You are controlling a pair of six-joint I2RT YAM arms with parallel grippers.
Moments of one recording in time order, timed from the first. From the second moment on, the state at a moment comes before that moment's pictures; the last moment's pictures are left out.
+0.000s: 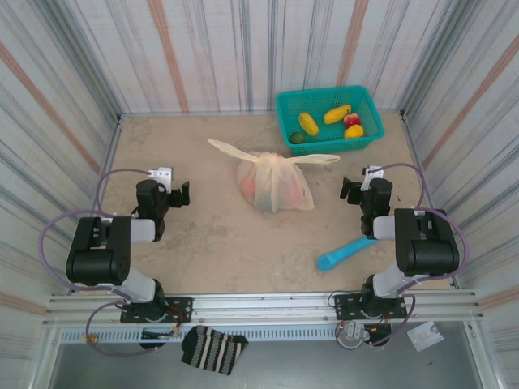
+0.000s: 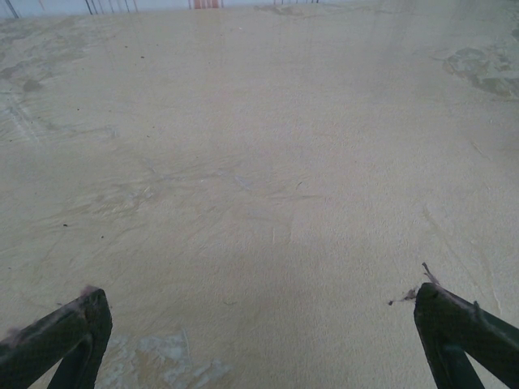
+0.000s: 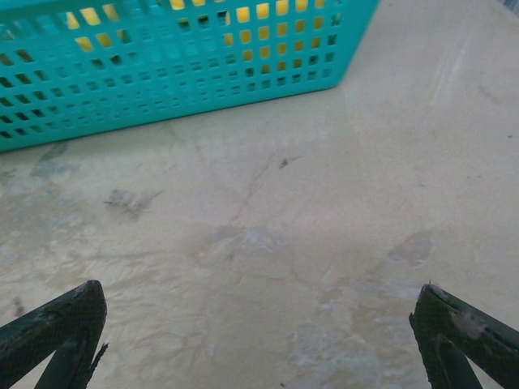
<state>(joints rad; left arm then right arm) 0.00 1.53 0.41 0.68 0.09 0.06 -0.03 1.56 0.39 0.74 0.00 0.09</state>
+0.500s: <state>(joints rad) -0.02 1.53 0.41 0.68 0.08 0.07 -0.04 1.56 0.39 0.74 -0.01 0.09</state>
